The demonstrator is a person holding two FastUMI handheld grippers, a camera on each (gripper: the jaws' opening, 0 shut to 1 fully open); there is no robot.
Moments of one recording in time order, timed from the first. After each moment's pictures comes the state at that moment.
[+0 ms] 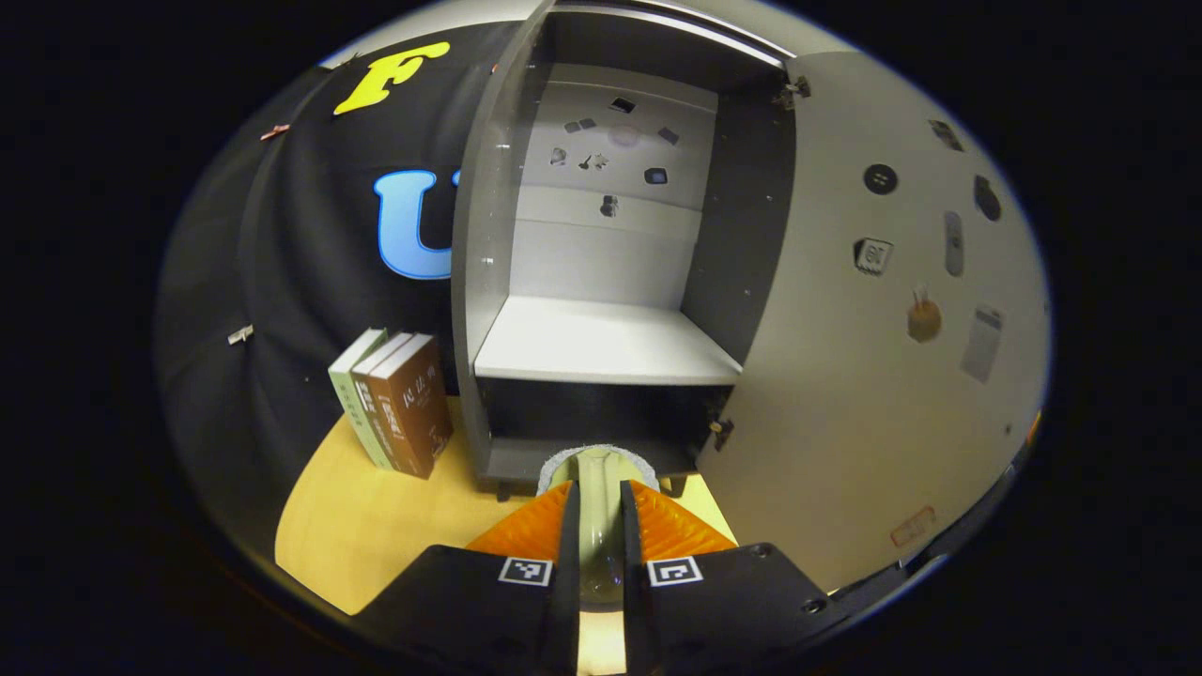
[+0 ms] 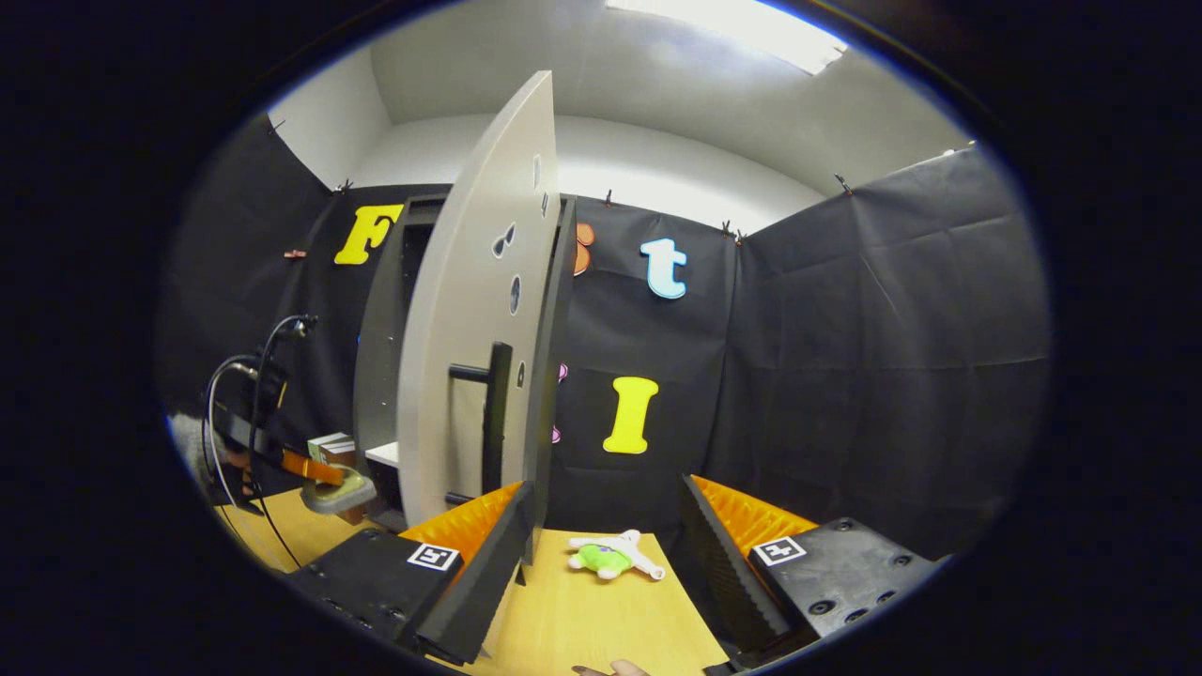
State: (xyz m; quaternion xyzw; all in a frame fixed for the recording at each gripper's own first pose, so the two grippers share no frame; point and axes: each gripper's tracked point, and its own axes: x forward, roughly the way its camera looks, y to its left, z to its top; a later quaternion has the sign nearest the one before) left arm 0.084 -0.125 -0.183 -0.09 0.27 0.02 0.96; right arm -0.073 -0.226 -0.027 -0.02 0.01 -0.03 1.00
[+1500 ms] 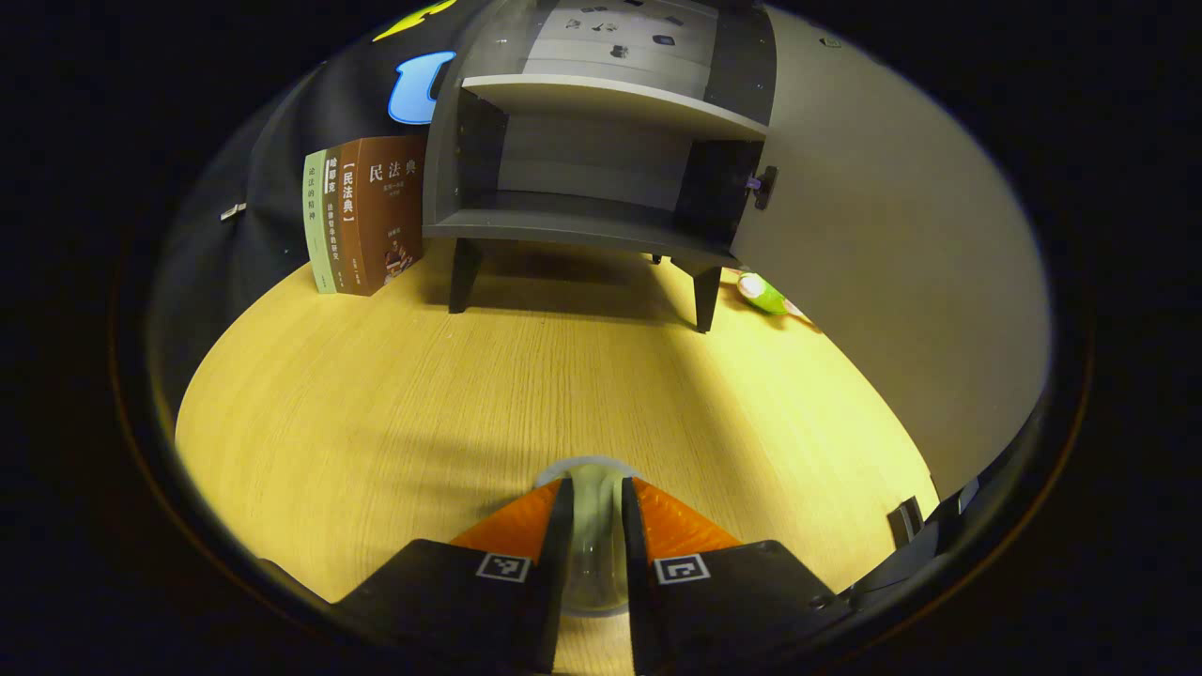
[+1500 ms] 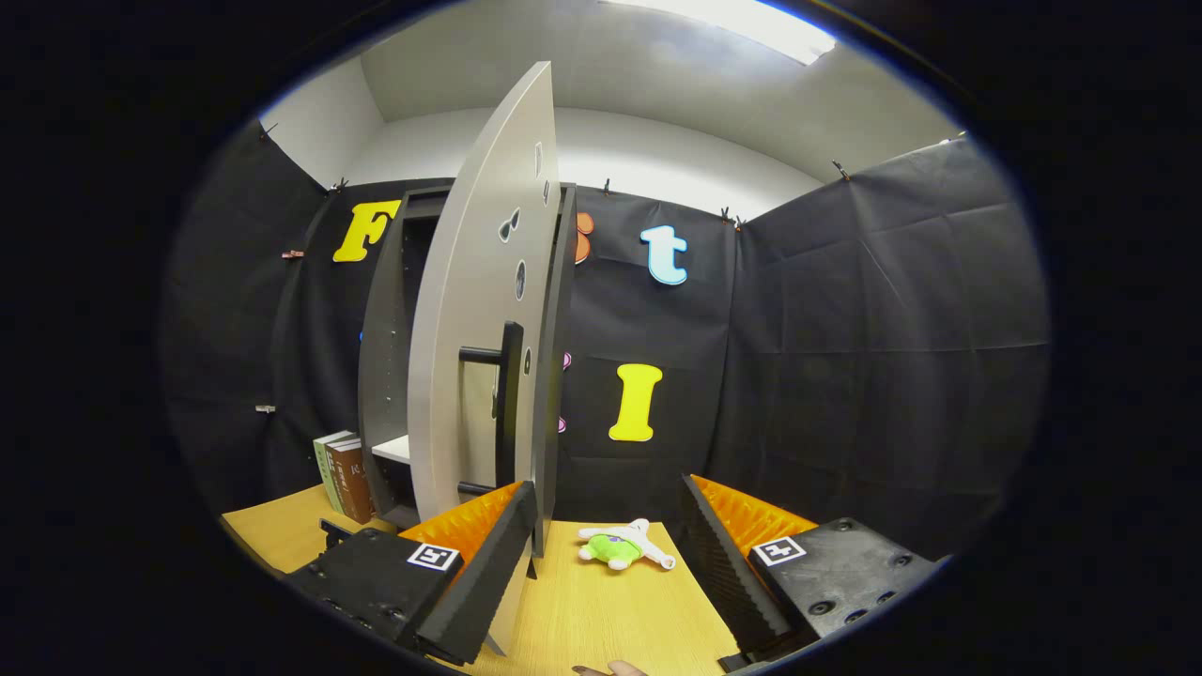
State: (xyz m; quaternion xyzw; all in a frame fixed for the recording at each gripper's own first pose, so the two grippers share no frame) left arm 0.024 -0.191 -0.477 -0.12 0.38 0.03 0.92; right arm -0.063 -0.224 -0.047 -0.01 0.04 -0.03 1.00
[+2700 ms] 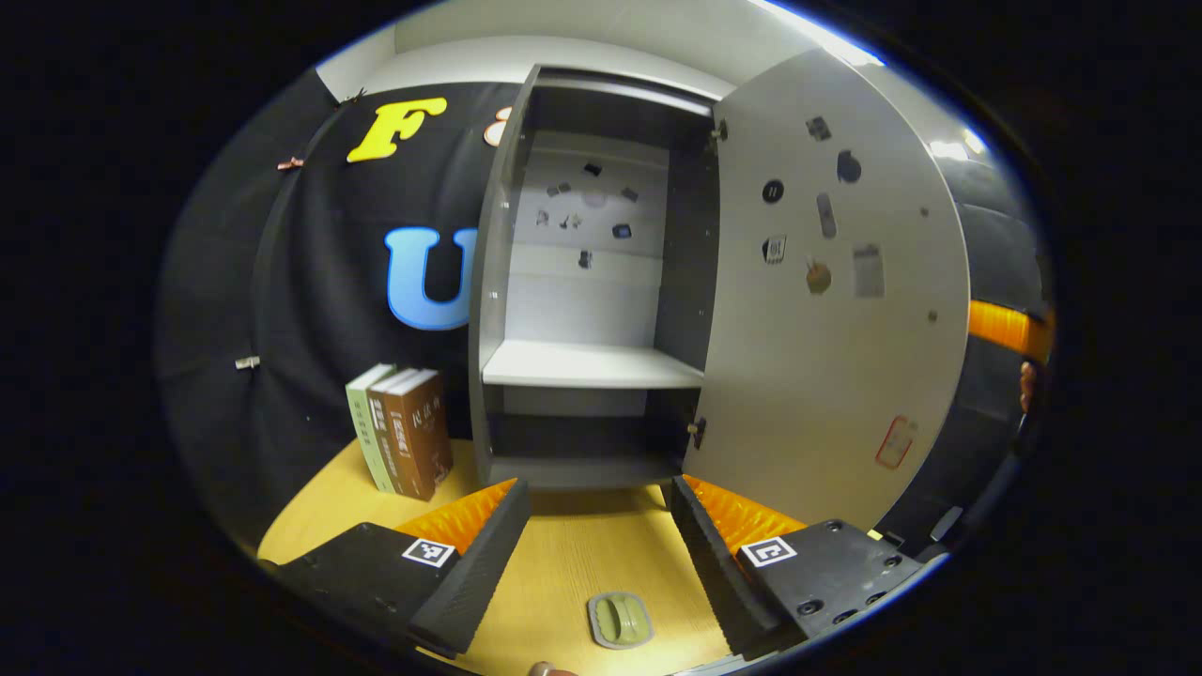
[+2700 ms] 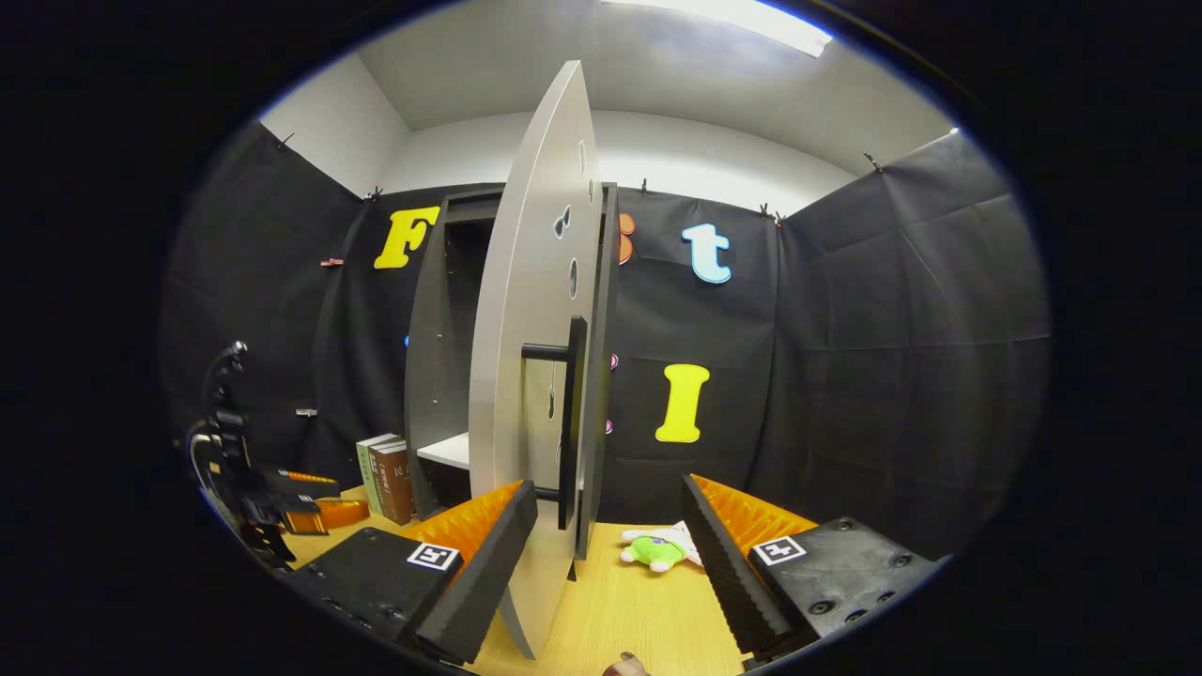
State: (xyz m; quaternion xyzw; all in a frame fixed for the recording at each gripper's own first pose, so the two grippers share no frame) left arm 0.014 -0.125 -0.155 -0.05 0.12 0.00 0.99; right arm -0.060 -0.180 -0.047 0.00 0.03 0.04 1.00
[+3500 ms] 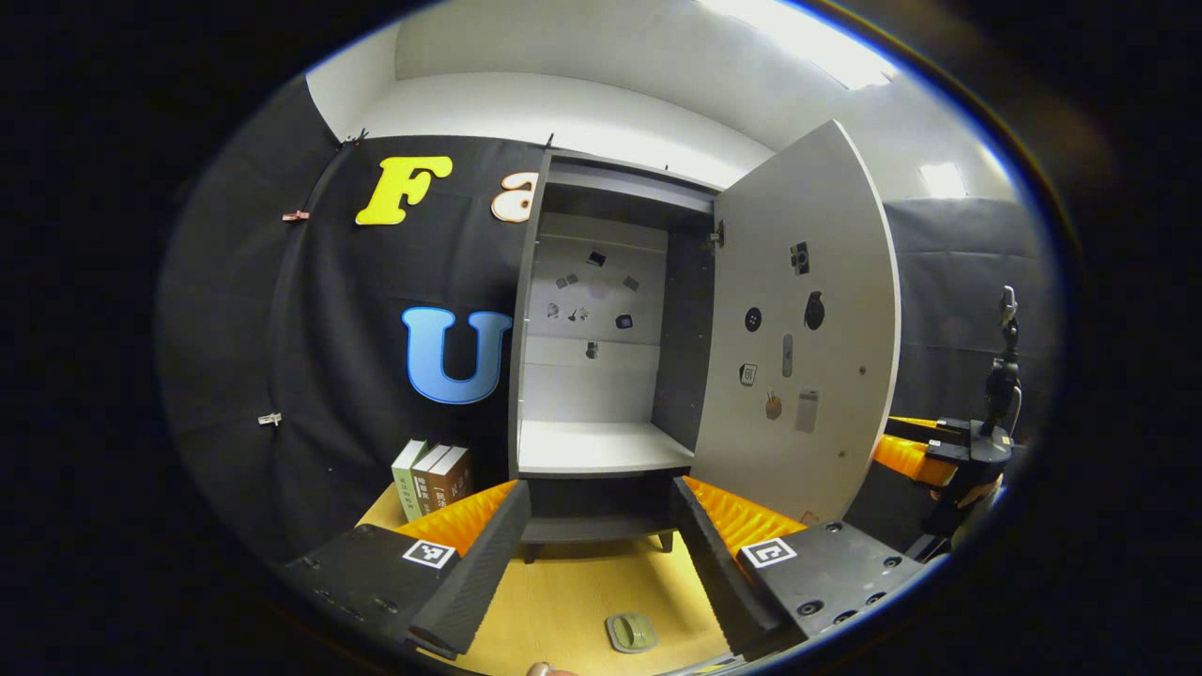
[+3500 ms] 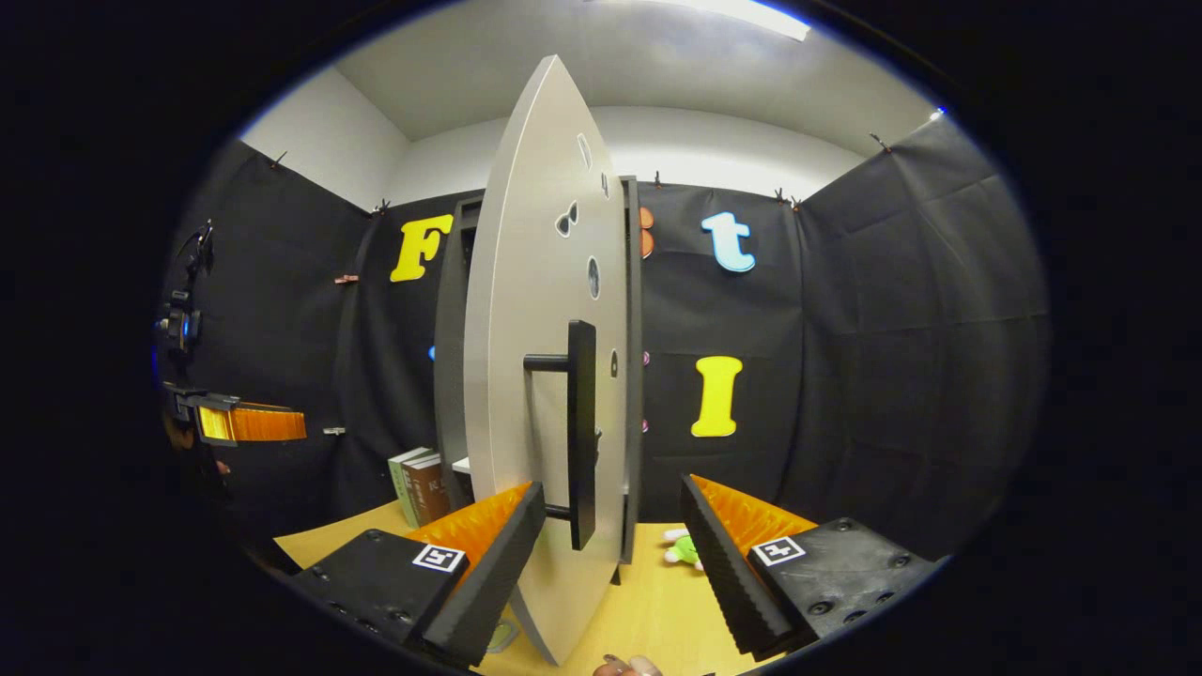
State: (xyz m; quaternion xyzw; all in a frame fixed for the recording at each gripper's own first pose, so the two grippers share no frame) left arm -0.042 -0.084 -0.028 -0.06 0.07 0.00 1.00; right arm -0.043 -0.126 -0.046 0.05 0.04 0.09 0.99
